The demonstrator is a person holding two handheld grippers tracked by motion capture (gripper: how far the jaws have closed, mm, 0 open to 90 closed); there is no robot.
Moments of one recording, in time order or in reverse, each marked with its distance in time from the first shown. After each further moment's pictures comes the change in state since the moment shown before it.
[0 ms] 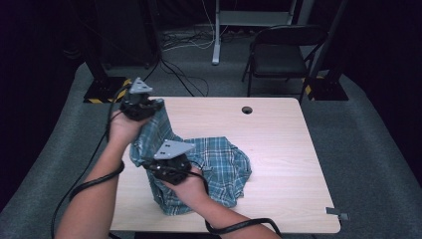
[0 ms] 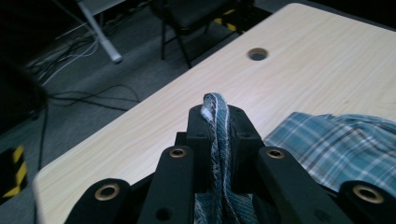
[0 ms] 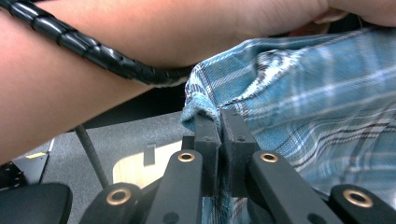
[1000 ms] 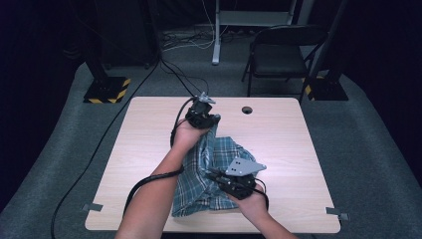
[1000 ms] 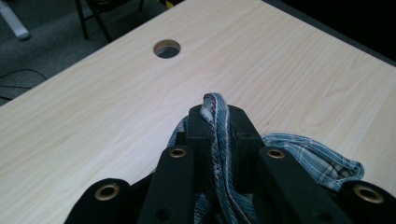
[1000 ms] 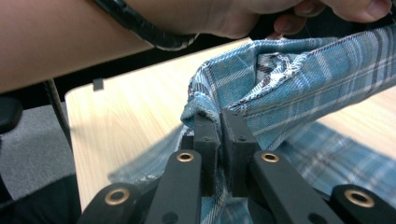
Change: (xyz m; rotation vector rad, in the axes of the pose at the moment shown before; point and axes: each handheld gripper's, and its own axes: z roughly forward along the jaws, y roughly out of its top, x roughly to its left) left arm -0.100 0.026 0.128 0.094 -0.220 -0.062; right arm -0.044 -0.095 -0.124 0.062 -0.182 0.044
